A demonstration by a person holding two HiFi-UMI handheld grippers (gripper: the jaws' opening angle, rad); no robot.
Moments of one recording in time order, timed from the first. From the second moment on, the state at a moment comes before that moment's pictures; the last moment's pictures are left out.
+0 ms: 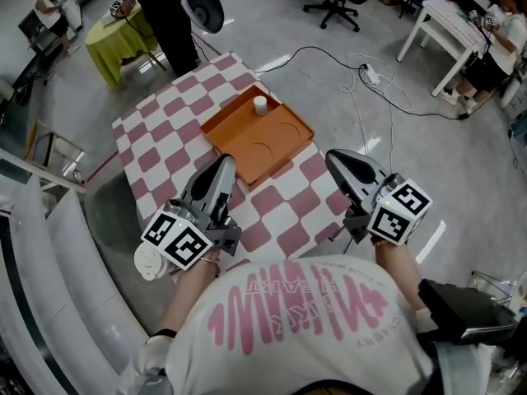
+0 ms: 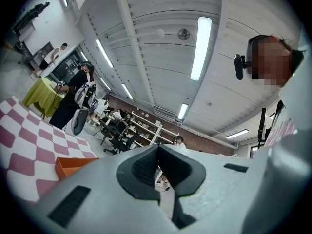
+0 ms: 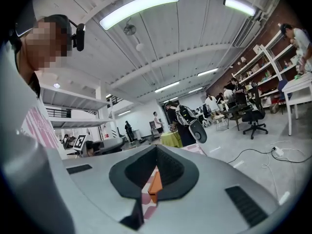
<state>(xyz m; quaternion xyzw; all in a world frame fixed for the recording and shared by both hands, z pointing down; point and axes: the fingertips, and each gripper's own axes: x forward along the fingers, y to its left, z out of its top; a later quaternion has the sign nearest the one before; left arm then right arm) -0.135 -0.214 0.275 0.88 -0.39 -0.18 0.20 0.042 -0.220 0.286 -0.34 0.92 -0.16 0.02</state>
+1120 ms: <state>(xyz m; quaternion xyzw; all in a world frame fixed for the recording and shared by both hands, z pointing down) -0.188 -0.256 0.333 0.82 -0.50 -0.16 0.22 -0.050 -0.344 0.351 -0.22 0.94 -0.25 0.00</state>
